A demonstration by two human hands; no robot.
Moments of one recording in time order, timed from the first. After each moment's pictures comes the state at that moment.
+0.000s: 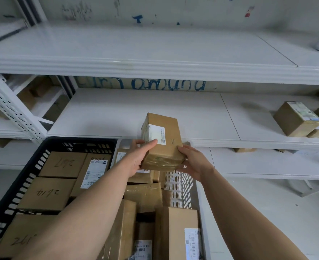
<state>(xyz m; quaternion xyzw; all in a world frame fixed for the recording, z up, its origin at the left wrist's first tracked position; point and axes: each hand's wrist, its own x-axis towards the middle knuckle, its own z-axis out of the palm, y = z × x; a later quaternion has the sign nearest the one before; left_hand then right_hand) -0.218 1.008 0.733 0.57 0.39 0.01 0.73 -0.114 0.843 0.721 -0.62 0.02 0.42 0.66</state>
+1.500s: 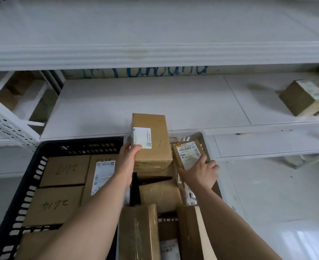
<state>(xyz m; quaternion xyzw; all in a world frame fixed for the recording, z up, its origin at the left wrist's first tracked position) -0.250 1.088 0.673 0.55 0.43 0.05 0.71 -0.164 0.894 0.645 -0.99 0.03 0.14 0.07</state>
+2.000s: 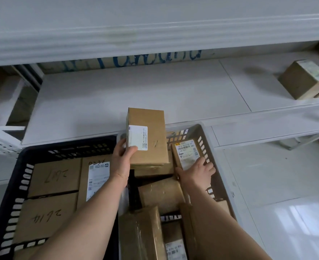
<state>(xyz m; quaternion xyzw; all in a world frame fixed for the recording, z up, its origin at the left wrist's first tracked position) -0.239 1.098 0.651 0.60 0.39 0.09 0.70 -0.165 0.908 0.596 -0.97 0.12 0.14 0.14</state>
